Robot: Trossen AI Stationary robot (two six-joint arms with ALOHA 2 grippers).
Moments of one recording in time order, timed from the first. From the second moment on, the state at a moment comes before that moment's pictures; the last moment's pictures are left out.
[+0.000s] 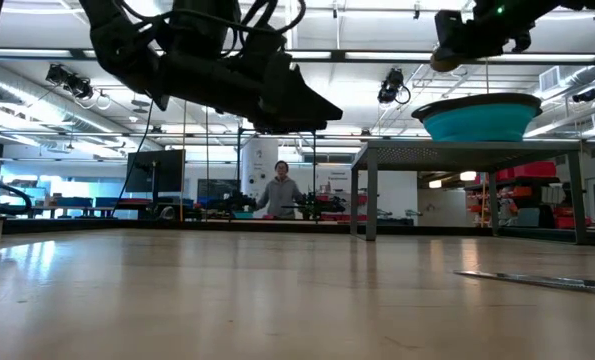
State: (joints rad) left arm 0.01 1.72 0.73 0.84 -0.22 0.06; right arm -0.24 0.77 0.69 0.04 0.97 -0.10
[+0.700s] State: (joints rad) left arm 0.04 1.72 0.73 0.78 -0.16 0.04; right arm -0.37 0.77 0.70 -0.24 0.83 0.04
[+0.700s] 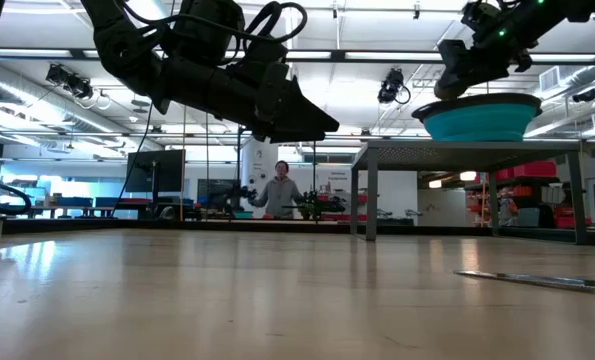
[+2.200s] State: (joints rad) left arm 0.04 1.72 0.73 0.68 -0.15 0.03; right arm 0.16 0.98 0.71 -0.16 0.55 0.11
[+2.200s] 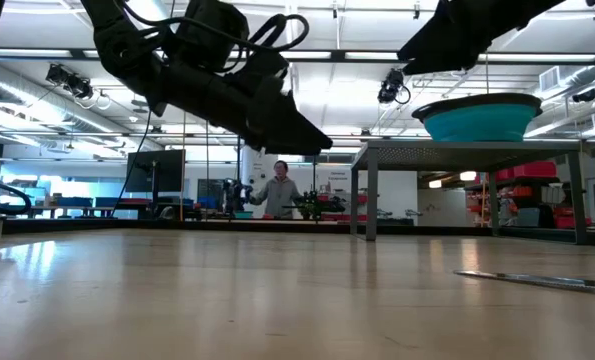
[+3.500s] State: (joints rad) left arm 0.01 1.72 0.46 1.19 0.02 -0.12; right arm 0.62 1.52 0.98 -0.41 0.08 0.94
